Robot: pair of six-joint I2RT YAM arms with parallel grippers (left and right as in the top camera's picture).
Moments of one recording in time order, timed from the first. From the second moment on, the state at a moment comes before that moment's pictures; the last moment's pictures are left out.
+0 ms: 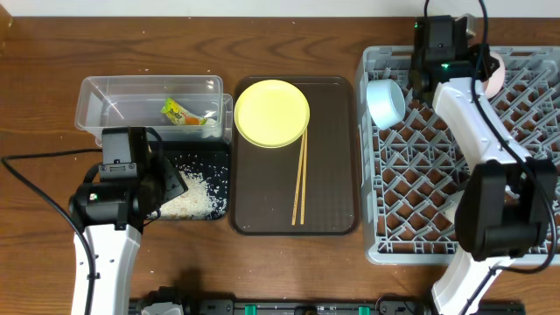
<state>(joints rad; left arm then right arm) 0.06 1.08 0.99 -1.07 -0.03 -0.43 0.10 1.99 1.56 -0.46 1.16 -0.37</state>
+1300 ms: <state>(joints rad) 0.06 1.08 0.99 -1.07 -0.03 -0.43 0.29 1.67 1.56 -0.61 0.07 0.05</state>
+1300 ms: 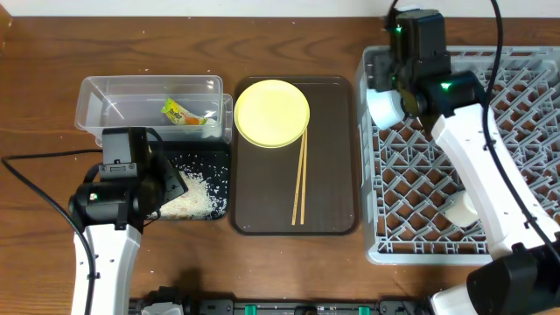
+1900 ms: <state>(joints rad) 0.06 1.08 0.99 -1.07 -0.03 -0.43 0.51 2.10 1.56 -0.45 -0.04 0.30</state>
